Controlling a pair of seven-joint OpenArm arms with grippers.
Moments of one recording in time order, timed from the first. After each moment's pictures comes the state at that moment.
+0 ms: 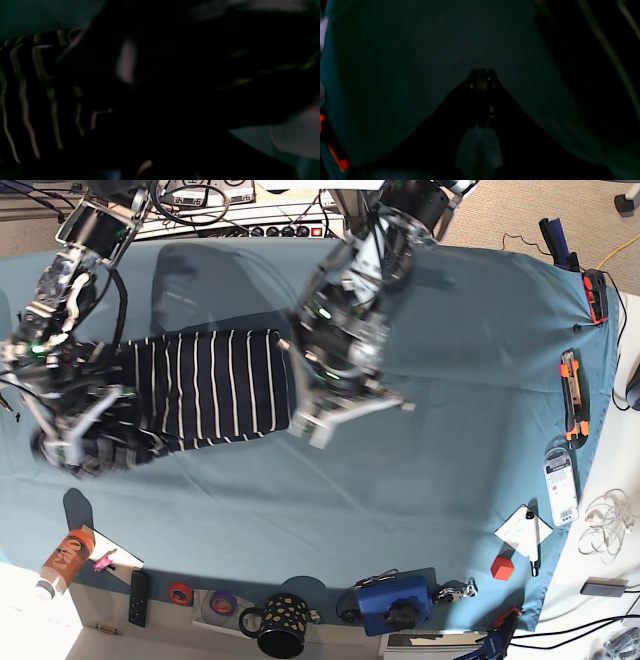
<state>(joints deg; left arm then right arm) -1.5 10.2 28.5 99.7 26.0 3.1 66.9 4.2 19.7 24.1 104.5 14.5 26.7 -70.8</state>
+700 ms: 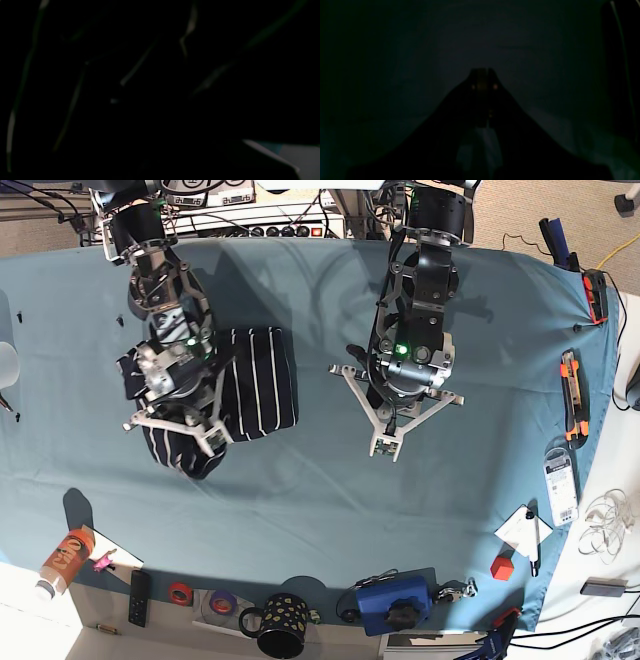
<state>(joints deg) -1.3 10.2 11.4 99.7 11.1 -3.5 66.2 4.1 20.0 -16.8 104.7 -13.9 14.9 -71.8</state>
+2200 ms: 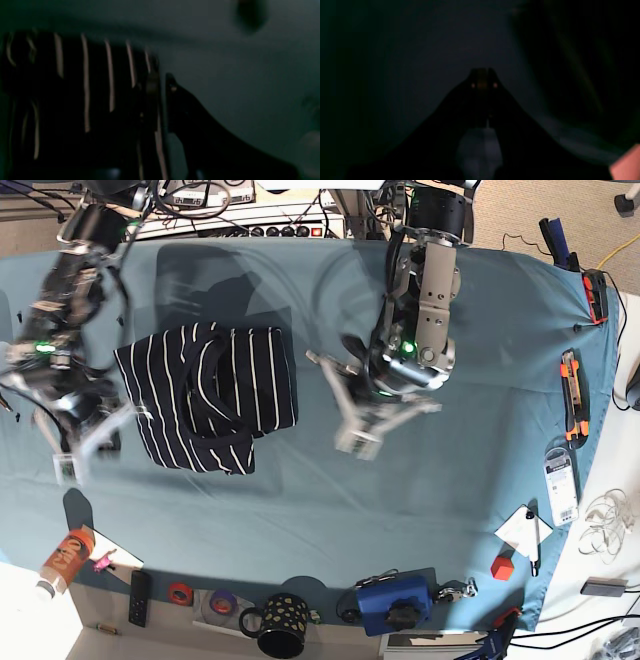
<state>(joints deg) -1.4 10.2 13.8 99.7 -3.9 -17.2 62.1 4.7 19.9 27.5 102.6 33.4 28.7 -73.5</state>
